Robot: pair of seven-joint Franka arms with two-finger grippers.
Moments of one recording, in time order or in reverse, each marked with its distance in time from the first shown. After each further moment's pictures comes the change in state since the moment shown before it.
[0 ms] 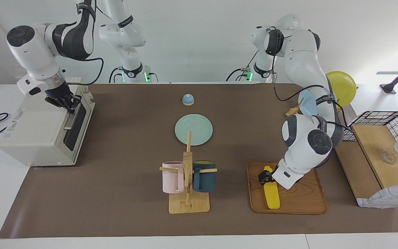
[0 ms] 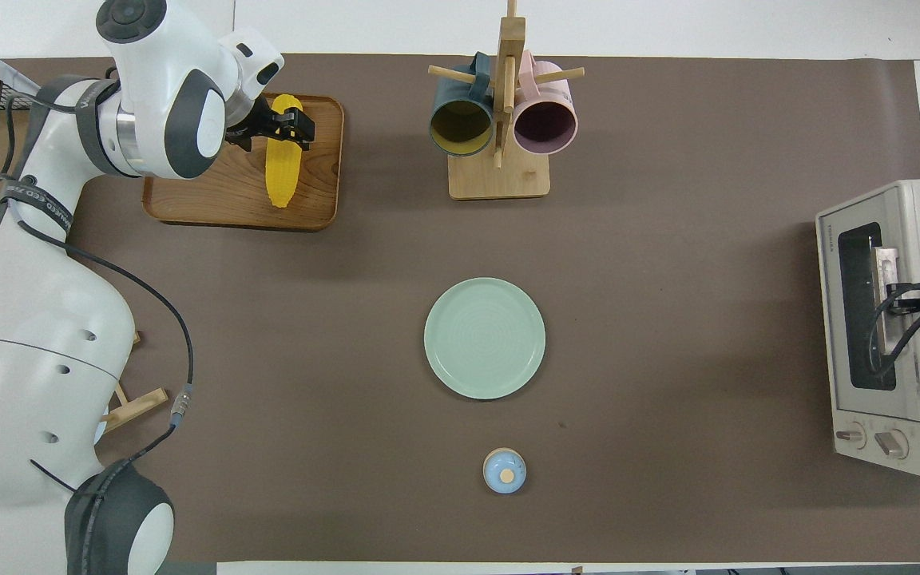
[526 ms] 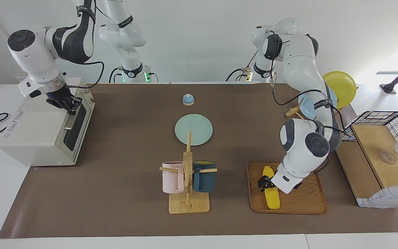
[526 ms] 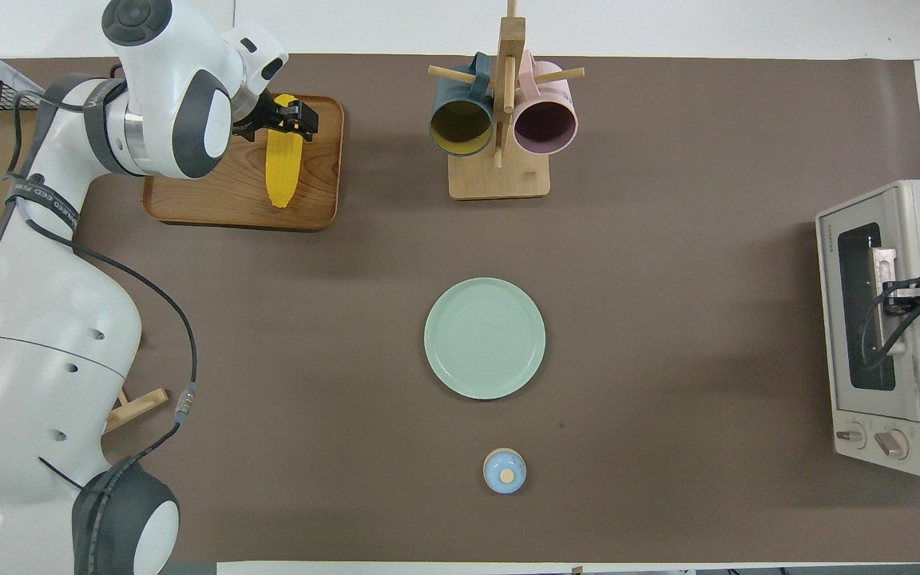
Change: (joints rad) left arm -0.007 0.006 0.000 0.006 0.014 0.035 0.000; right arm 0.003 0.001 0.003 -0.002 0.000 0.000 0.057
